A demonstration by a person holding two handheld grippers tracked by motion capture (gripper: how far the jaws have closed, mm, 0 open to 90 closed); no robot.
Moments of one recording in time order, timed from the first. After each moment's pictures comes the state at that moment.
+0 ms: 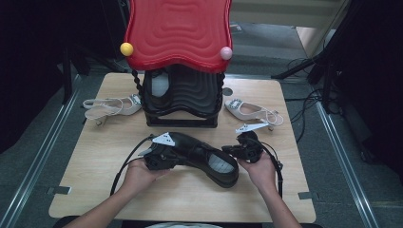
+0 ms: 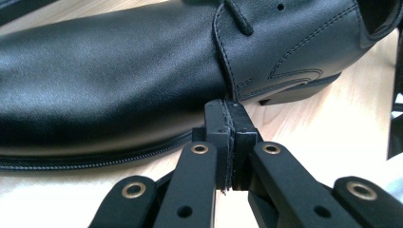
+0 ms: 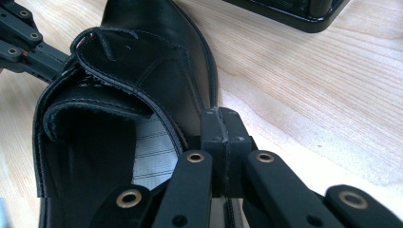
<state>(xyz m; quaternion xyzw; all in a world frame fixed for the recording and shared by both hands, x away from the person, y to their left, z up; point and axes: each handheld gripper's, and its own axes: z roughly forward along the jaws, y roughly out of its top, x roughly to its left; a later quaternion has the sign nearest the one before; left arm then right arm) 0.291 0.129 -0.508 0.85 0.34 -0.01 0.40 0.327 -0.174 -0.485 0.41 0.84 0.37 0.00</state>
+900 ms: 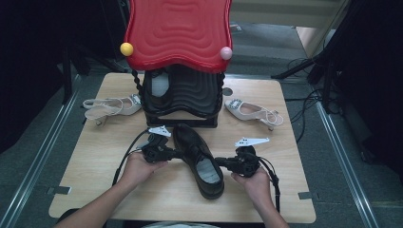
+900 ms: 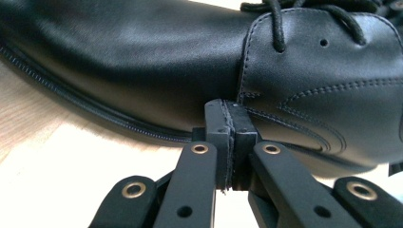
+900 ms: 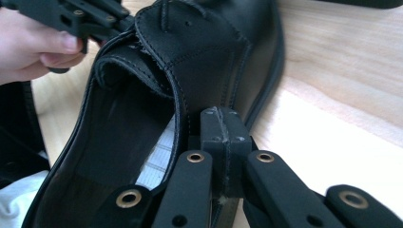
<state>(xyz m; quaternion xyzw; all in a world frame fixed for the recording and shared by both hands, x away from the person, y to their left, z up) 0.318 0.142 -0.512 0.83 0.37 -0.05 0.41 0.290 -0.169 -0.504 0.40 0.80 0.44 -0.05</state>
